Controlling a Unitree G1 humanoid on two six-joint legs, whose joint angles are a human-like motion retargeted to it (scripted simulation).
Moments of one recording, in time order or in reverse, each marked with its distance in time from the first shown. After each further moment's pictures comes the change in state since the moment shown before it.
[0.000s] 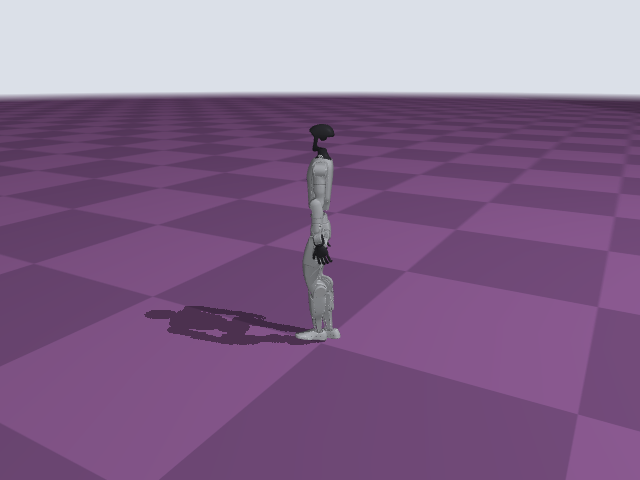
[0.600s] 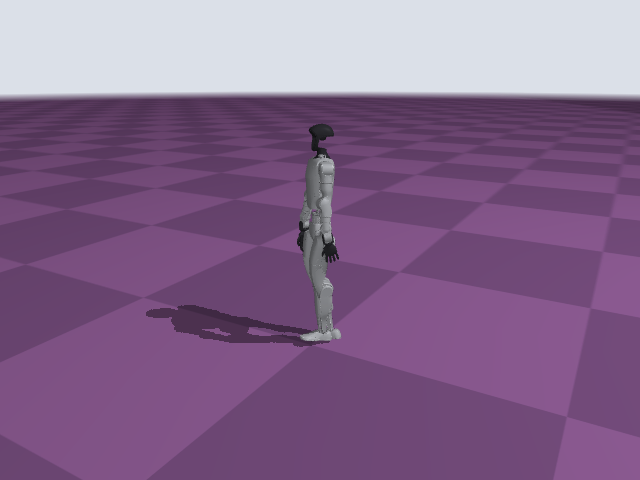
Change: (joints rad) left arm 0.019 -0.008 0.034 0.023 -0.017 -0.021 -0.028; right arm -0.023 0.036 0.012 -0.129 0.043 -0.039 0.052; waist -0.060 -0.010 -0.017; left_leg 0.058 -0.086 -0.290 -0.037 0.067 -0.015; right_leg 0.082 -0.068 -0.301 -0.005 -0.071 0.025
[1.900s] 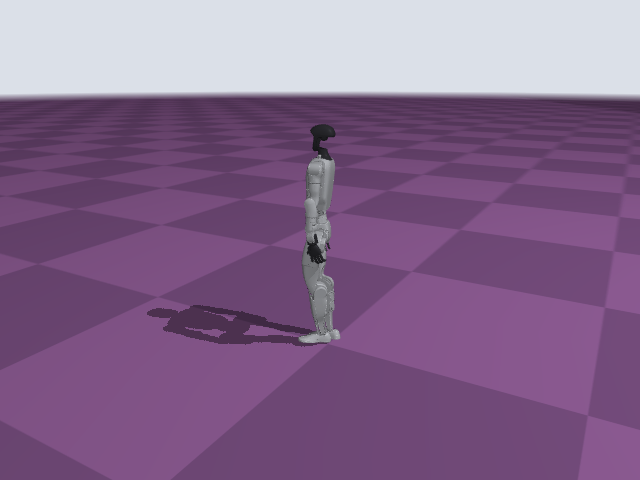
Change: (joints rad) left arm 0.008 -0.003 -0.001 -0.042 0.047 0.001 -0.030; right arm 0.005 -0.019 -0.031 0.128 -0.015 0.031 -0.033; waist -0.039 0.066 -0.044; left_leg -0.060 0.131 0.315 0.050 -0.010 -0.041; right_leg -0.124 0.095 0.362 -0.003 0.060 -0.025
